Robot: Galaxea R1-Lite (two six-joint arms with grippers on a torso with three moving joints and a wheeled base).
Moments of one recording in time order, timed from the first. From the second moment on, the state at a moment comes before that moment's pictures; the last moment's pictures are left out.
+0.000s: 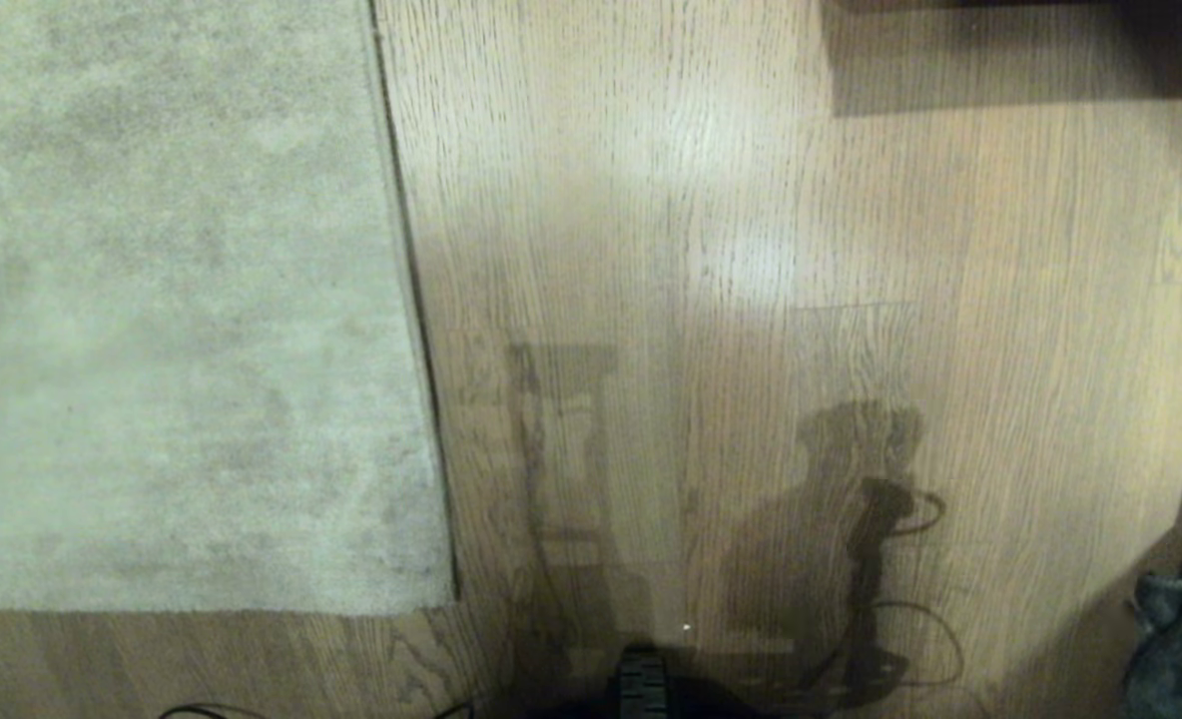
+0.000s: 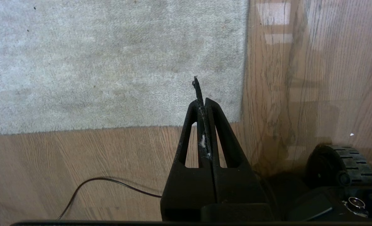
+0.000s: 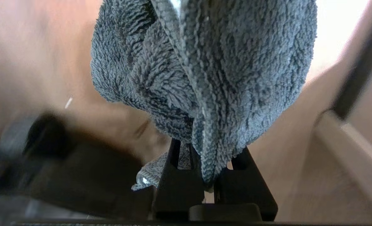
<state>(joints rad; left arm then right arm) 0.00 0.00 0.00 0.00 0.00 0.00 0.02 0.25 0.00 -0.06 -0.03 -0.07</state>
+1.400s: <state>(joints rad) 0.00 0.00 0.00 0.00 0.00 0.00 0.01 0.00 0.00 -0.02 -0.01 -0.06</state>
